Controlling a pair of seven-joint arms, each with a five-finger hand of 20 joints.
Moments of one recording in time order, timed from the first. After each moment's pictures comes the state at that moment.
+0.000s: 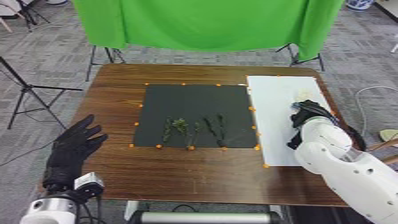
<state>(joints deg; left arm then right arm) 138.0 -64.1 -99.5 -132.3 55.0 20.8 7.2 -74.5 -42.1 54.2 -102.3 -109.7 0.0 59.7</state>
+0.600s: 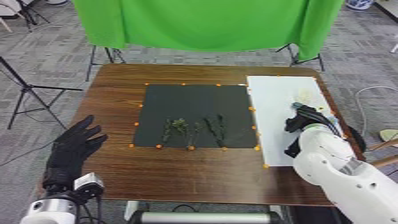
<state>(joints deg) 138.4 -64.5 -99.6 -132.4 55.0 20.8 7.2 -81.0 -43.2 58.4 -108.1 -112.7 -2.2 60.3</state>
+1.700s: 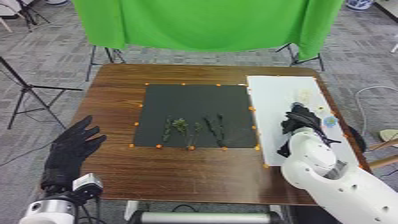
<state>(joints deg) 138.8 -64.6 -100.0 -132.5 55.0 20.8 7.2 -75.0 -42.0 46.7 -105.5 -117.1 7.9 62.3</state>
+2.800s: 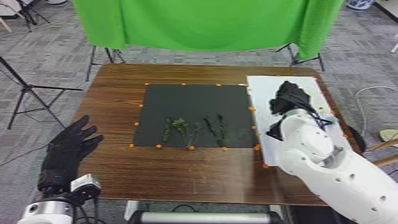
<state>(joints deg) 139.7 -63.7 -100.3 -132.8 54.4 22.2 8.9 -68.7 -44.6 45.5 -108.6 -118.6 8.7 58.4</state>
